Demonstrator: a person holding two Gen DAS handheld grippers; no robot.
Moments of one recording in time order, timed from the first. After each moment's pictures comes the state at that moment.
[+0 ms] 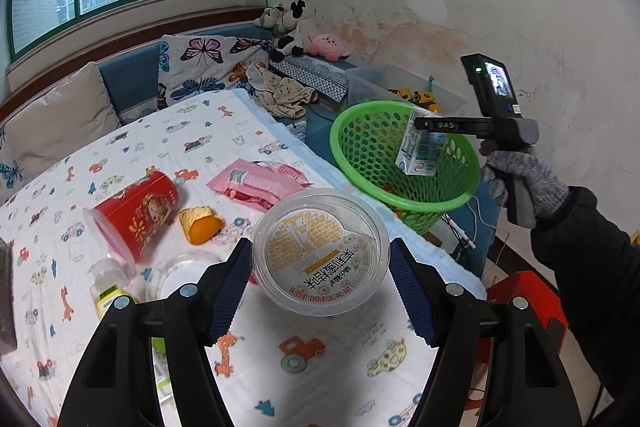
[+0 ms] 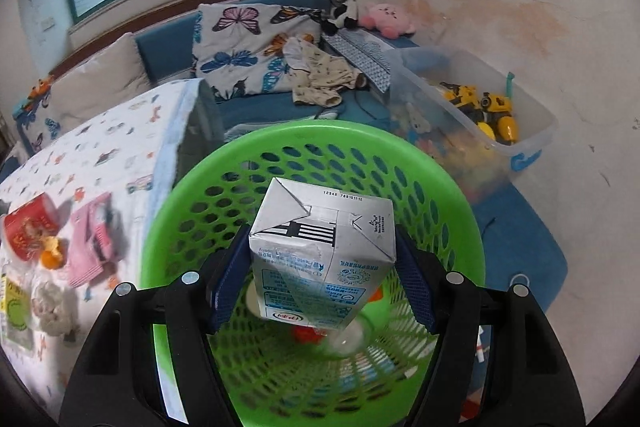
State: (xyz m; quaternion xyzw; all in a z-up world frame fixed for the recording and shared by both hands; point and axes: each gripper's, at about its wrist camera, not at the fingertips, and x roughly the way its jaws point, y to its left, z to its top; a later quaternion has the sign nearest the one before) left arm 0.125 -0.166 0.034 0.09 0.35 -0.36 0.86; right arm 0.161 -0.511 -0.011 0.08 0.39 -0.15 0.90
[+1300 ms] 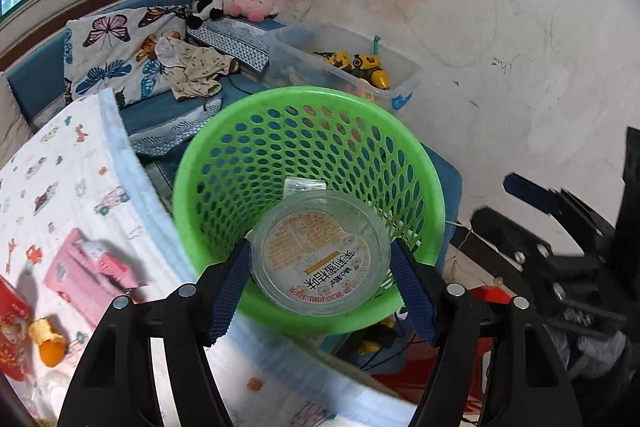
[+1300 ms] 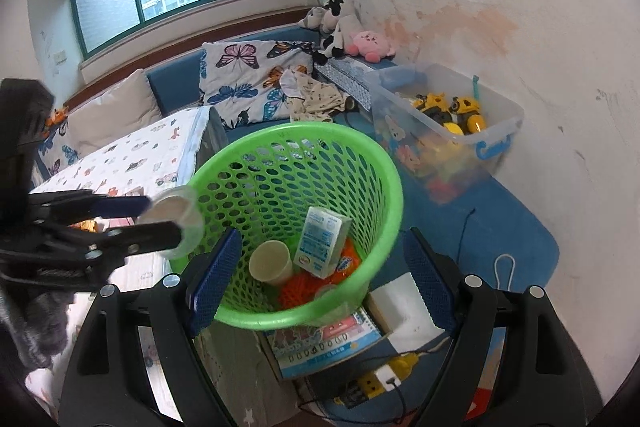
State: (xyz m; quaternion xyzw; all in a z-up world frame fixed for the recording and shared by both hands) left arm 0.187 -0.388 0.001 0.12 0.43 -0.44 0.78; right arm 0.032 -0.511 0.019 0.11 0.33 -0.15 0.93
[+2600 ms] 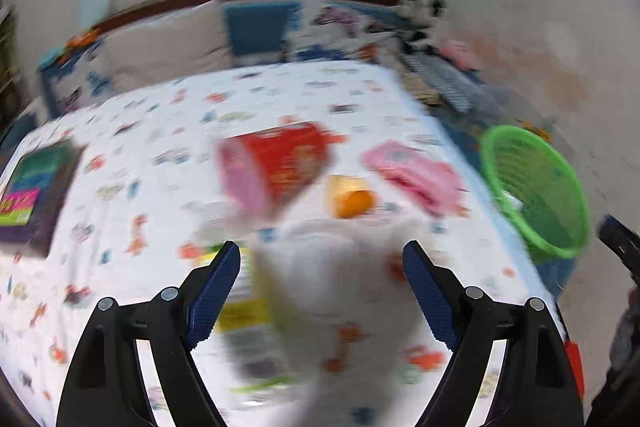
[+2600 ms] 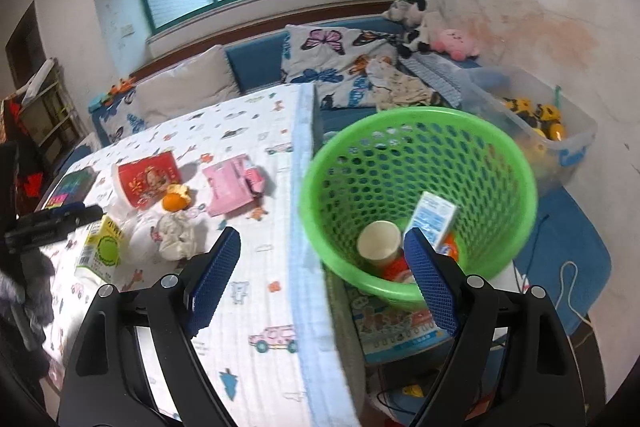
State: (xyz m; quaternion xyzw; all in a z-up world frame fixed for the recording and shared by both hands) left arm 0.190 -0.079 -0.002 0.01 0.42 -0.14 0.90; right arm 0.059 -0.392 0.020 0.09 0.34 -0.02 0.94
